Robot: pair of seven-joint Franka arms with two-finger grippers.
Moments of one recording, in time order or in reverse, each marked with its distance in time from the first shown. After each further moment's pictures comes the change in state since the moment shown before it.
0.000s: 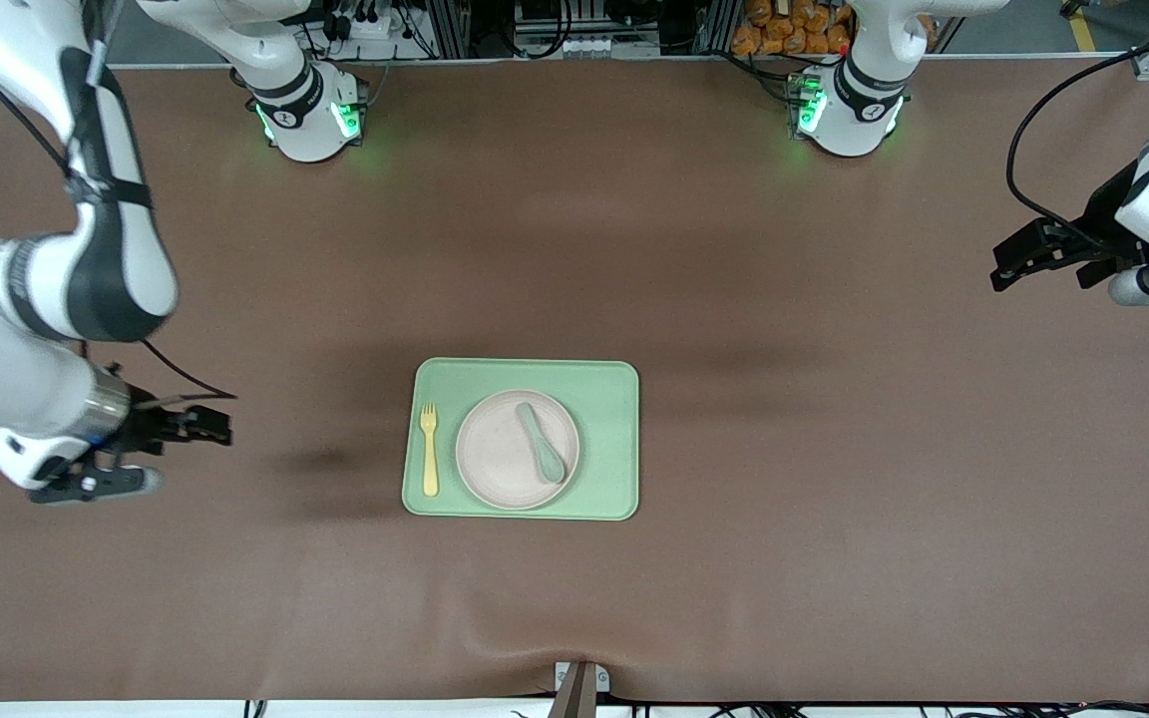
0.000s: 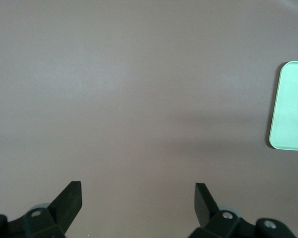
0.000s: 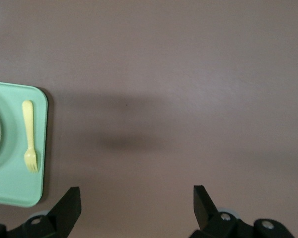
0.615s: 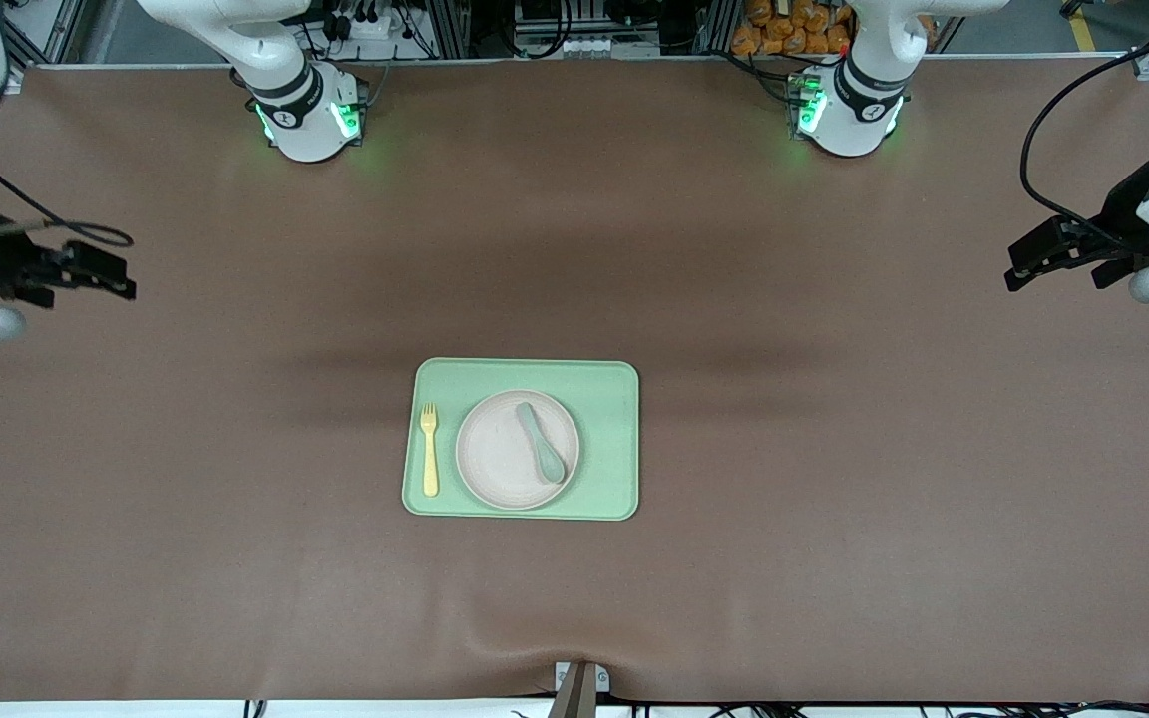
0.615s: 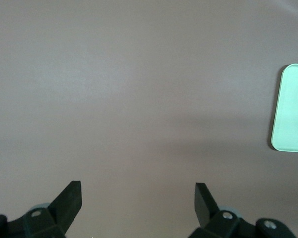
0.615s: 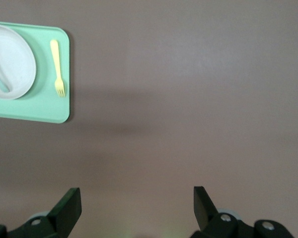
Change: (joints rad) left arm 0.001 0.000 0.017 0.008 0.000 0.000 0.021; right arm 0.000 -0.309 -0.010 0.026 -0.050 -0.456 0.051
